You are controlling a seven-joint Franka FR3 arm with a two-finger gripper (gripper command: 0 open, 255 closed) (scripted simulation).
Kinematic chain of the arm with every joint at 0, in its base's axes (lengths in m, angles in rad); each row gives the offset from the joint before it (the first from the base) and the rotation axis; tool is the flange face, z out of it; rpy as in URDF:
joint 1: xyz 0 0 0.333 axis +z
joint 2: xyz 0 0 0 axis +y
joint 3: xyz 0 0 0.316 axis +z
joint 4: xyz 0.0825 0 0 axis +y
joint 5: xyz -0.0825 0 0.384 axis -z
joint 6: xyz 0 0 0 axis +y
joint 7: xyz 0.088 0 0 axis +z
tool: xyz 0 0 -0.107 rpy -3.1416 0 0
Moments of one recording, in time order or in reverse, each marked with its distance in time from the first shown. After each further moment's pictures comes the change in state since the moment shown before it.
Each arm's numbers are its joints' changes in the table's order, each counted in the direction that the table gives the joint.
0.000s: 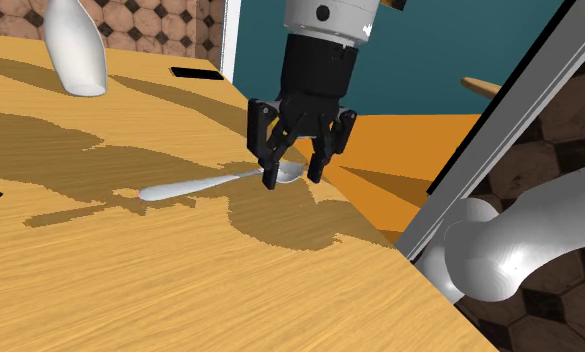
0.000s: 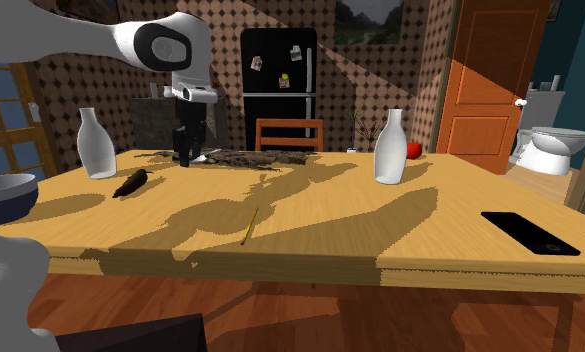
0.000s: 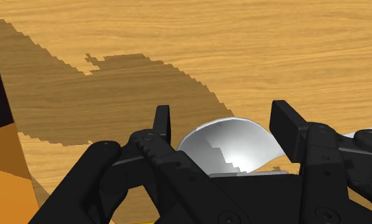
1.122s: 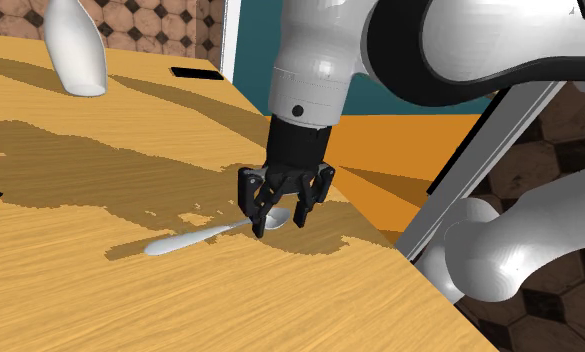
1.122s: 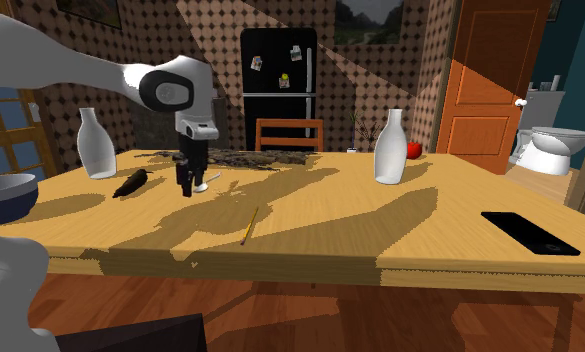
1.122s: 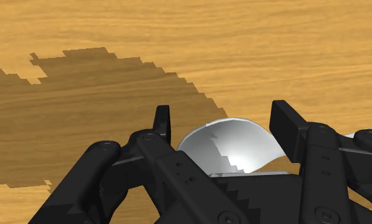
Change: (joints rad) arm 0.016 -0.019 0.040 0.228 -0.033 -0.210 0.030
